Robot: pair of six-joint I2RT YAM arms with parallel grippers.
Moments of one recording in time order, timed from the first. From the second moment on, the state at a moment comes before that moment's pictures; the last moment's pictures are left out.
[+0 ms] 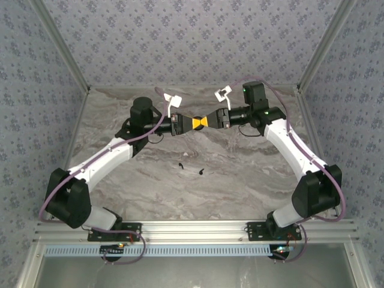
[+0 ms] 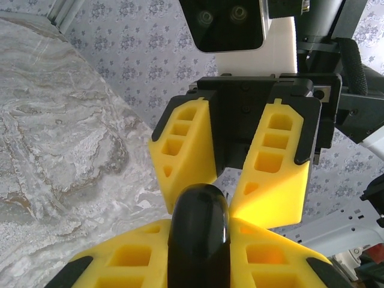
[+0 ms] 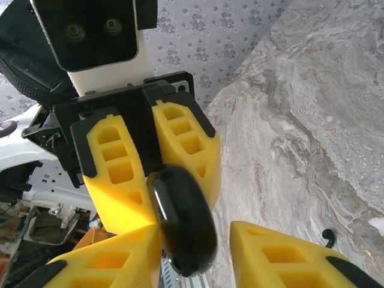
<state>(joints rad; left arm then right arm) -0.53 1.43 1.05 0.23 0.87 -0.68 0.34 1.50 1.35 -0.47 -1.10 0.26</state>
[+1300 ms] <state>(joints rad) -0.55 1.43 1.07 0.17 0.86 -0.64 0.31 1.52 1.38 -0.49 -1.12 0.28</state>
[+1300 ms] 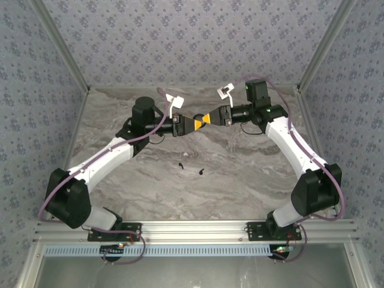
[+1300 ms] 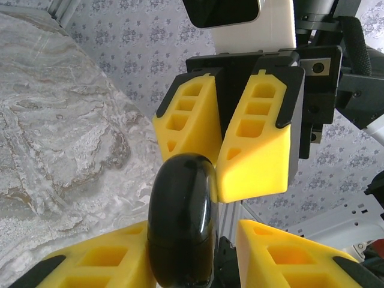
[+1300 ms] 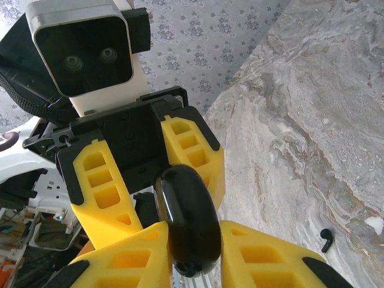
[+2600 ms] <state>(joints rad) -0.58 1.43 1.11 0.07 0.83 -0.58 0.33 1.51 1.40 -0.53 -1.11 0.23</state>
